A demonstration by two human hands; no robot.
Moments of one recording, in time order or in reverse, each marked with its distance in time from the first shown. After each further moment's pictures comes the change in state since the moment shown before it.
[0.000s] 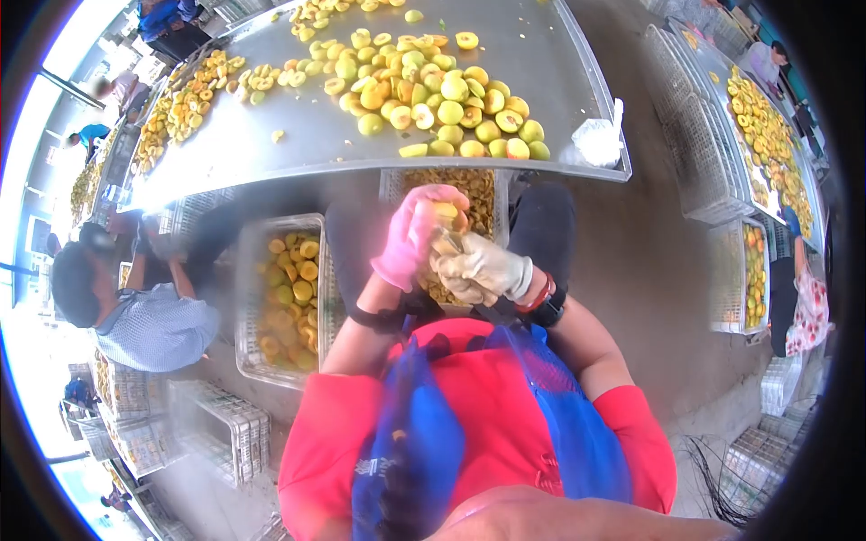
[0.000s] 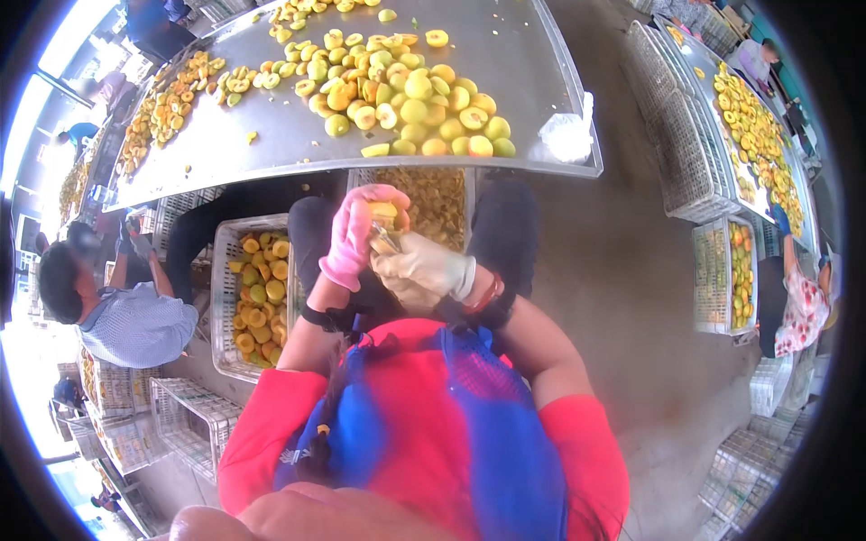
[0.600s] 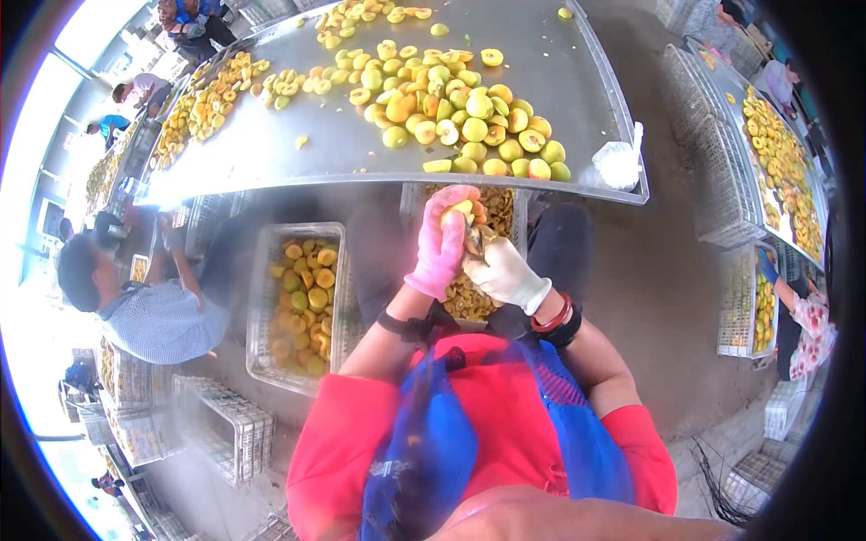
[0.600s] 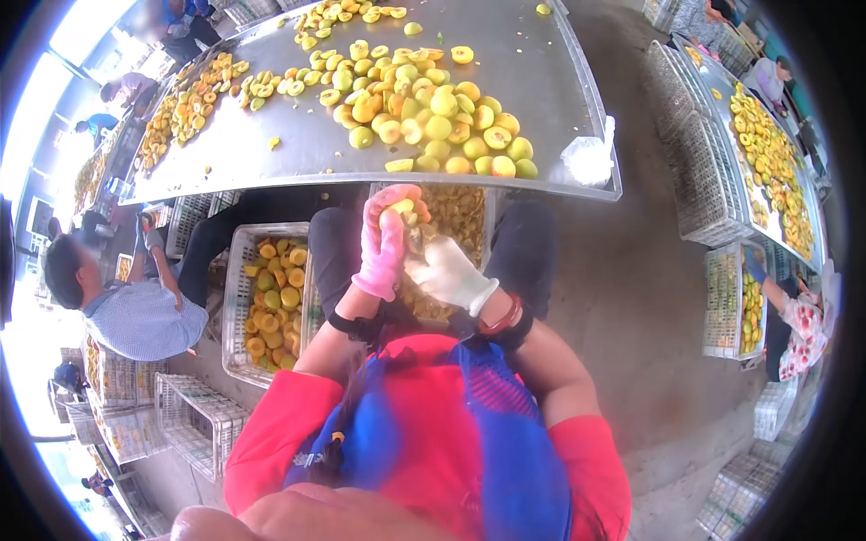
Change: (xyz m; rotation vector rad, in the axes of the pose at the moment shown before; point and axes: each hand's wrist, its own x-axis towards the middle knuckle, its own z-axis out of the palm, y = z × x) left_hand 0.016 -0.026 0.005 0.051 0.085 0.330; right_hand 0.035 0.029 -0.033 -0.770 0.372 -0.609
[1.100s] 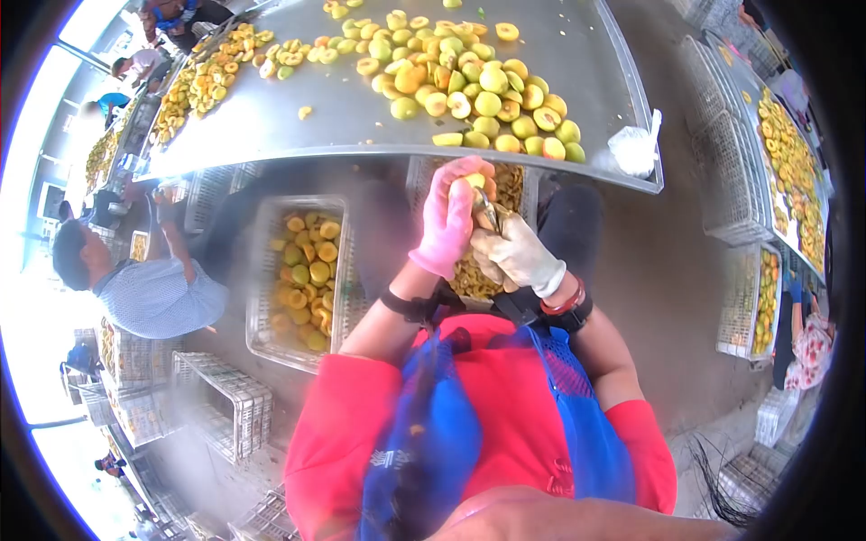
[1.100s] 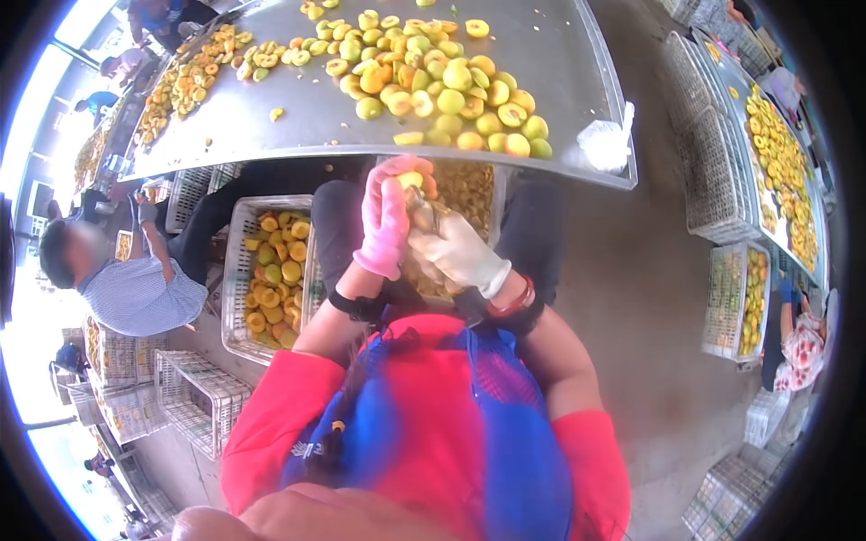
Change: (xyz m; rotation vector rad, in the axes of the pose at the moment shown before) left_hand 0.005 0.007 -0.001 -0.039 0.070 -0.048; right_hand 0.002 -0.039 -0.009 0.534 -0.148 0.578
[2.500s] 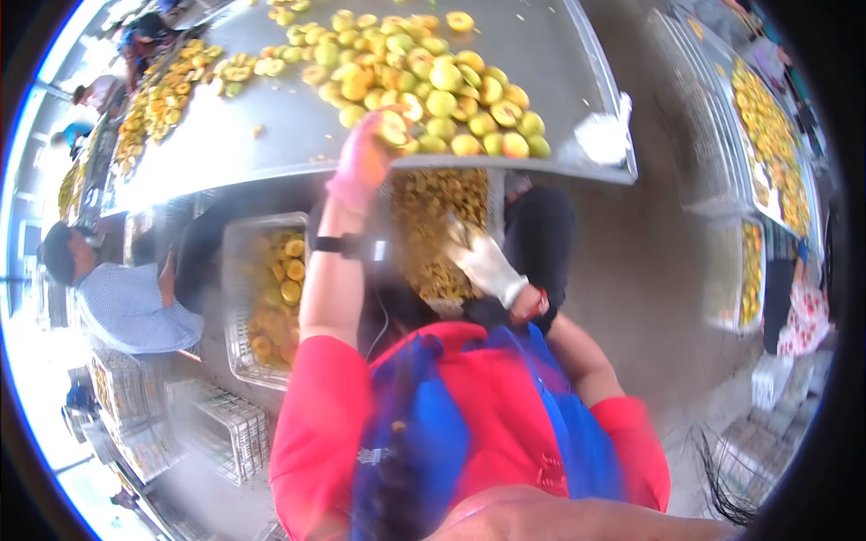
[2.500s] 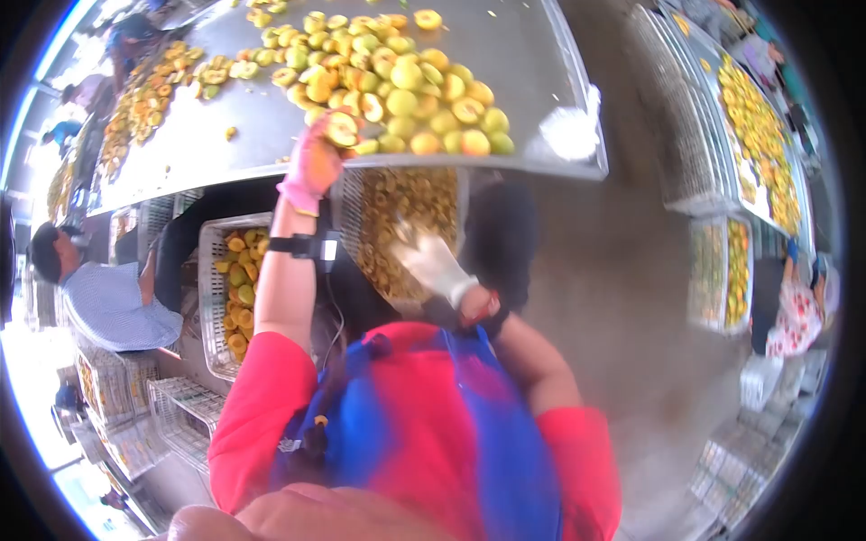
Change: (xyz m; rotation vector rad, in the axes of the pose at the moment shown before) left_hand 0.128 -0.051 -0.090 -0.276 -0.002 -0.617; right_hand 0.032 0.096 -0.068 -0.529 0.420 -0.163
